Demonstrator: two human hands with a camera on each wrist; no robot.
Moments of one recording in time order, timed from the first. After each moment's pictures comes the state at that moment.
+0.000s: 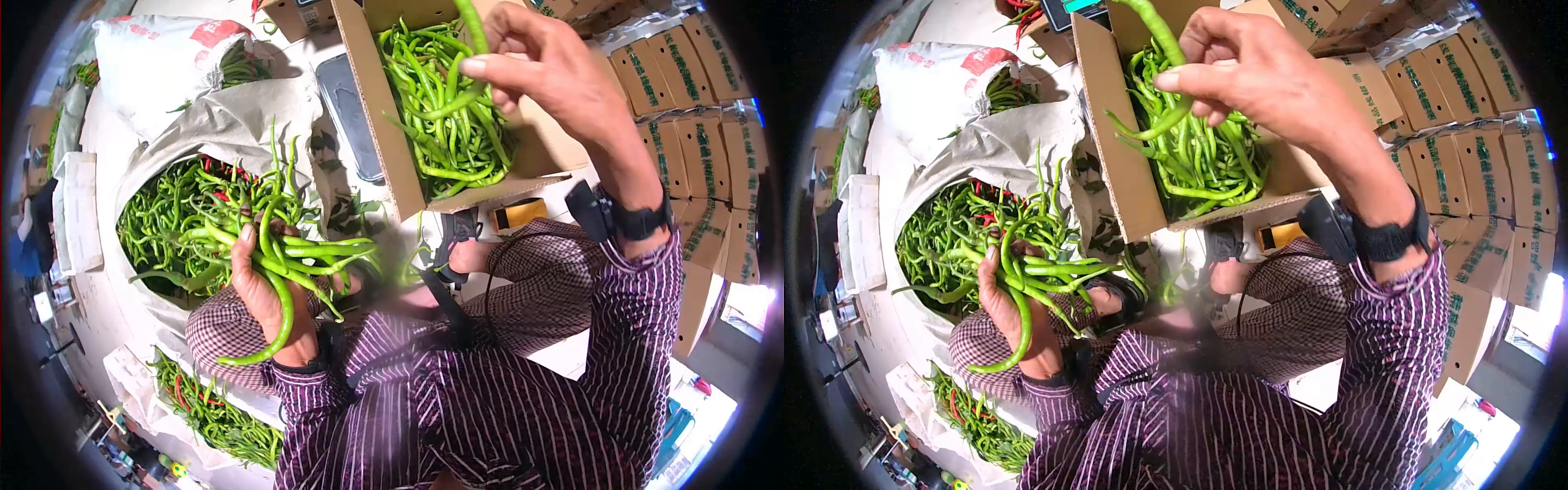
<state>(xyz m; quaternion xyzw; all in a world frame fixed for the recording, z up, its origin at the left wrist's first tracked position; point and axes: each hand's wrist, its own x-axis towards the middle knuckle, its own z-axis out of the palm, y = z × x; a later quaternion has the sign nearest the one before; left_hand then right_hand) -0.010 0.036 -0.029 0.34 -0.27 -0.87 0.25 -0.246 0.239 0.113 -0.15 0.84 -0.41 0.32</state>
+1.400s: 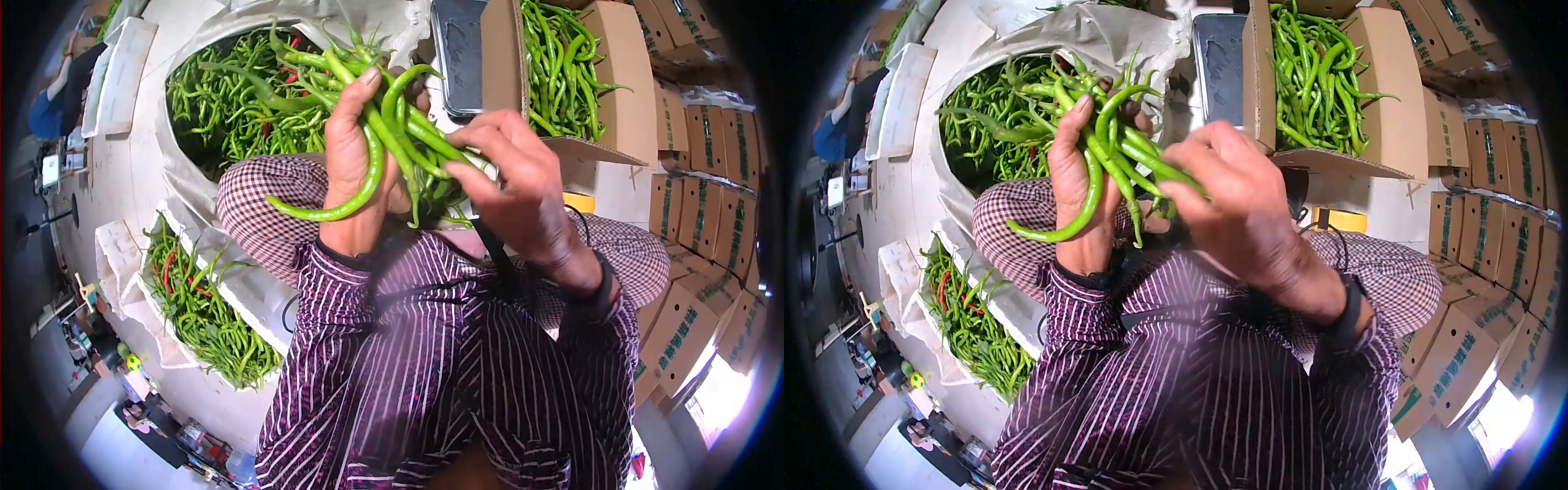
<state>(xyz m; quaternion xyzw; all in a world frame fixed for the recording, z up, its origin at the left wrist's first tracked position) 0.003 0.028 -0.035 0.19 -0.19 -0.94 0.21 -0.069 0.190 0.010 -0.52 0.76 -0.40 -0.02</state>
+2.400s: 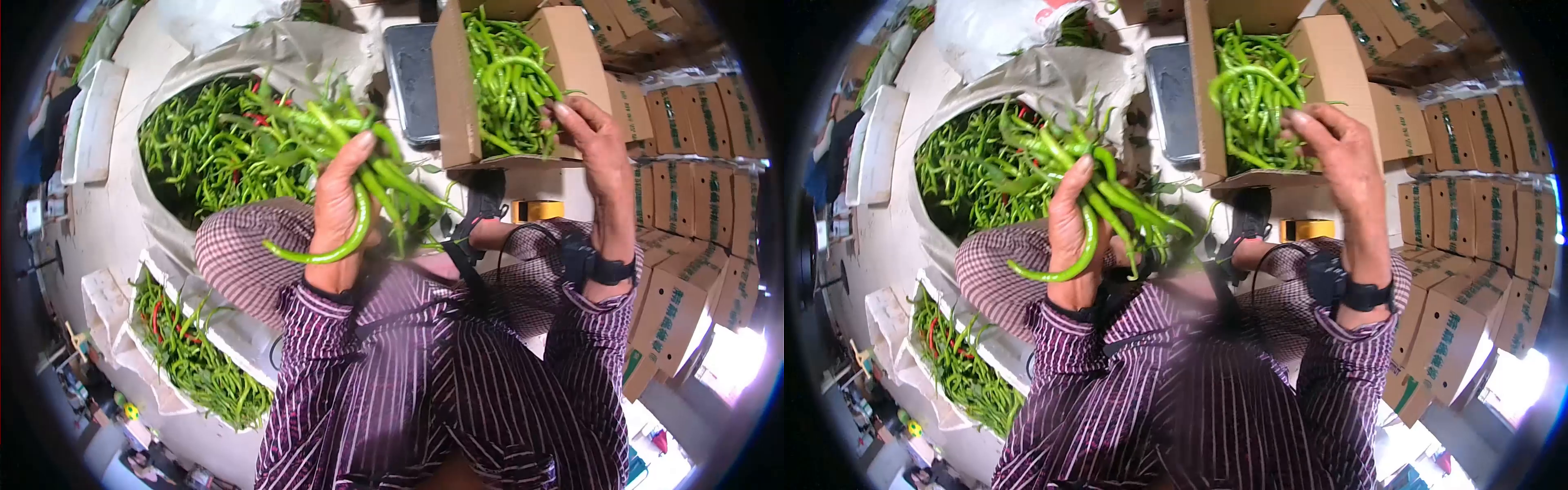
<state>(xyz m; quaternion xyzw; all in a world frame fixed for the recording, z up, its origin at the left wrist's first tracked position) 0.000 0.054 -0.039 0.24 -0.22 -0.93 0.17 -0.182 0.281 0.032 -0.12 0.81 -0.52 0.22</state>
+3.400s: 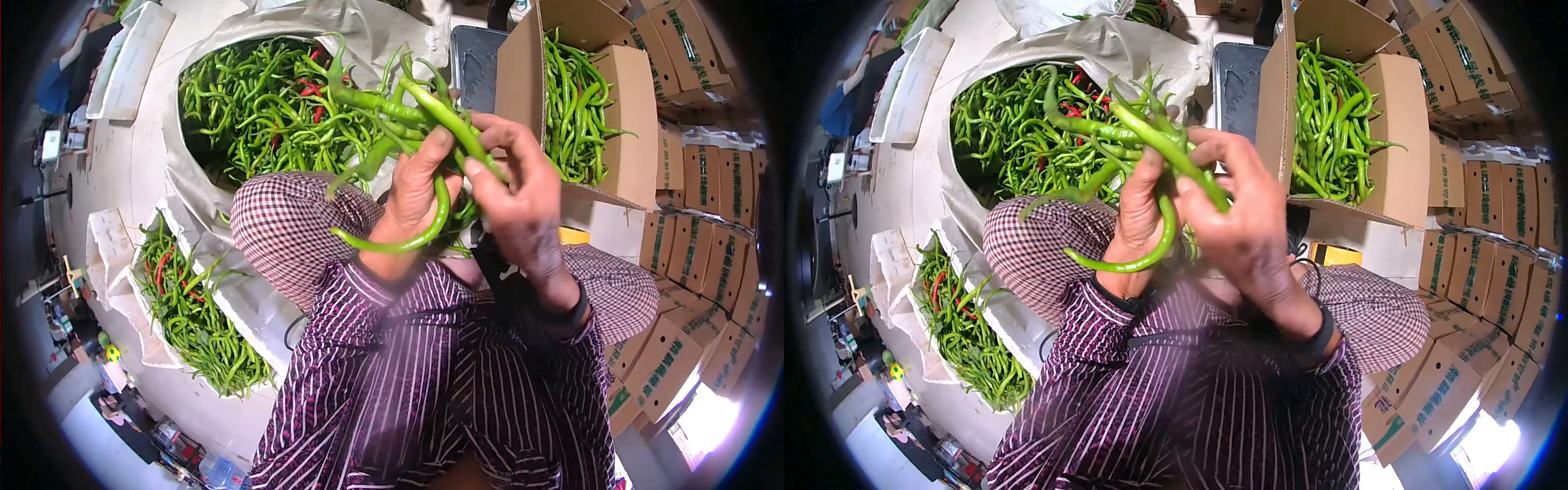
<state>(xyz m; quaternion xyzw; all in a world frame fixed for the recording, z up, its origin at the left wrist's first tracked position) -0.006 0.060 -0.060 0.04 -0.07 -0.97 0.21 -0.067 0.156 0.012 -0.26 0.75 -0.57 0.21</state>
